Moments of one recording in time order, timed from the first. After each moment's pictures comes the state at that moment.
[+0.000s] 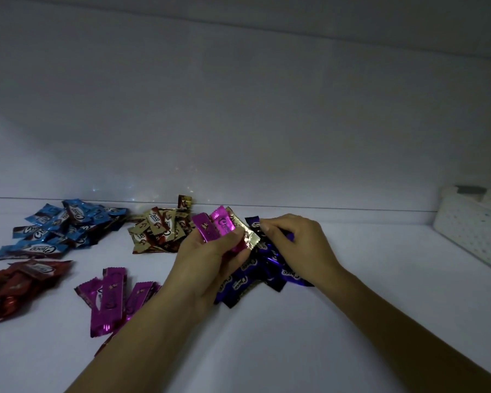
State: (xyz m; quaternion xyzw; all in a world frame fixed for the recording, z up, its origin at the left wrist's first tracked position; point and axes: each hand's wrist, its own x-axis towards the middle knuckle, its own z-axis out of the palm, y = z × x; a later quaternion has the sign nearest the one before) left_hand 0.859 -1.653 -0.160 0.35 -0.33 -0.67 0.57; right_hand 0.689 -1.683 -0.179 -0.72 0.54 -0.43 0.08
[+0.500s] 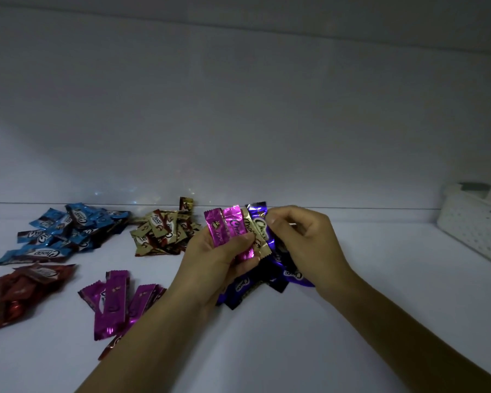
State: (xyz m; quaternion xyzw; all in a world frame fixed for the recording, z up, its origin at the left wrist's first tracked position) left_hand 0.858 -1.651 -0.160 0.34 -0.44 -0.63 0.55; right_hand 0.708 -1.654 -0.153 -0.64 0.46 -0.56 0.26
